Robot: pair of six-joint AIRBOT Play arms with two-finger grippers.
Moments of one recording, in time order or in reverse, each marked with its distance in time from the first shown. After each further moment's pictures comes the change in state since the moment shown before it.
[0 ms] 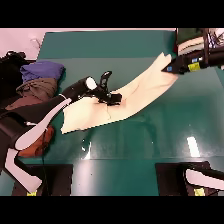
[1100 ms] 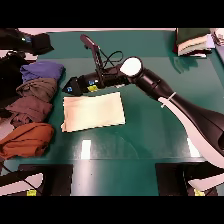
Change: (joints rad) left arm 0.512 0.505 0.255 0.348 -0.302 -0.017; right arm 0.785 -0.350 0.154 0.310 -0.526 -0.078
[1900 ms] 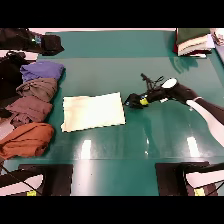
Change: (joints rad) left arm -0.109 -0.008 -0.010 -0.013 0.029 0.030; right arm -0.473 0.056 -0.608 -0.113 0.132 0.050
